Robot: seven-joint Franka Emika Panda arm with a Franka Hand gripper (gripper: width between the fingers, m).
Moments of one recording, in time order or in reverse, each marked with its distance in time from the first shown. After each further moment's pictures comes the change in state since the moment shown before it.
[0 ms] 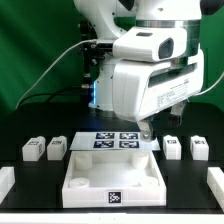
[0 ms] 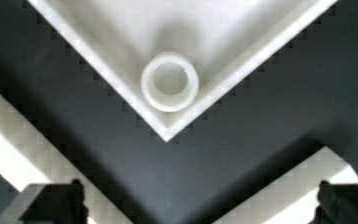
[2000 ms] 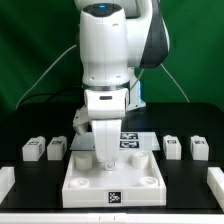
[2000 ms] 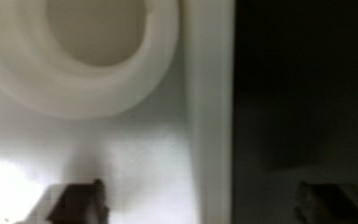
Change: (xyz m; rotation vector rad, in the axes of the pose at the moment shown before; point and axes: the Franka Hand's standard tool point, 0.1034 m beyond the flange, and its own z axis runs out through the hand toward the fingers) arm -0.146 -0.053 0.110 0.040 0.023 -0.648
